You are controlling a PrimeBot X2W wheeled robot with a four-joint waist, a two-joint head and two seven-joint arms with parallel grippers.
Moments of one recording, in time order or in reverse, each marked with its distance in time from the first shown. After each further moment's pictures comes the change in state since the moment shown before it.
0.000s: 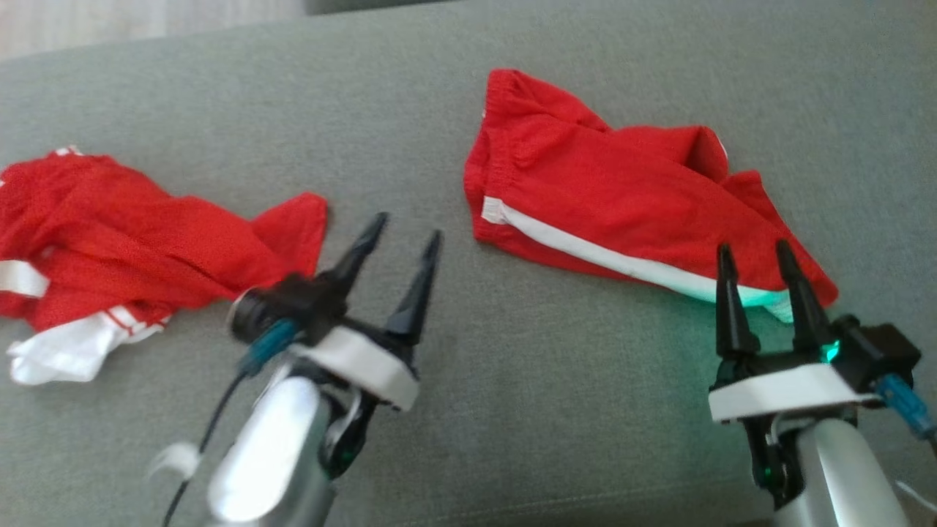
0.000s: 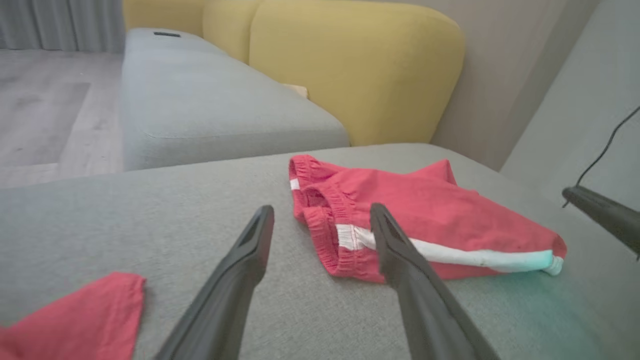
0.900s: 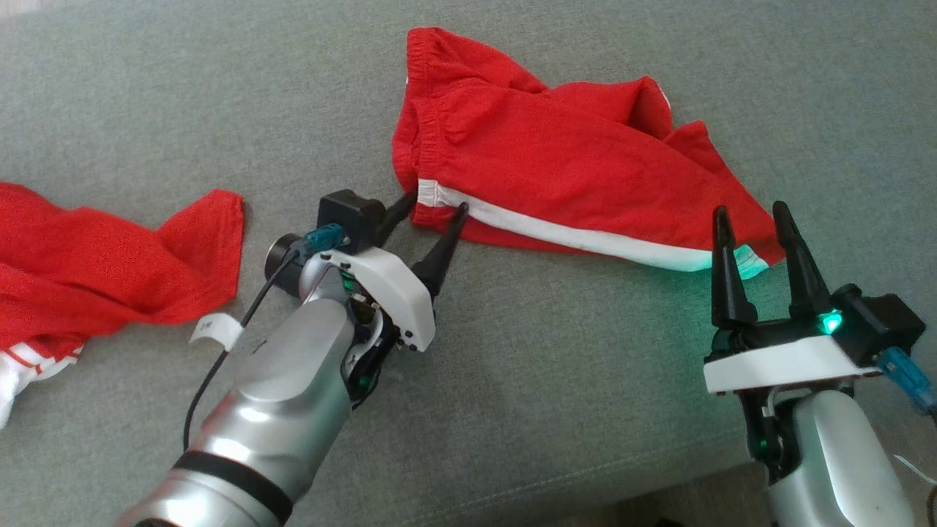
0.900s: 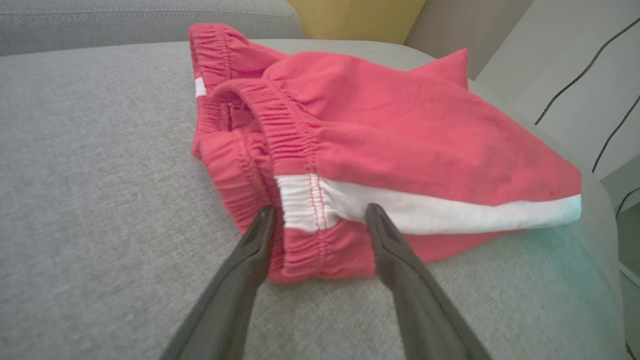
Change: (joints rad) left arm -0.382 -0.004 -0.315 0.505 -0.291 -0.001 0.016; right arm -0.062 0.000 0.020 -0.018 0.012 0.000 0.000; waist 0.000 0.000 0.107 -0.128
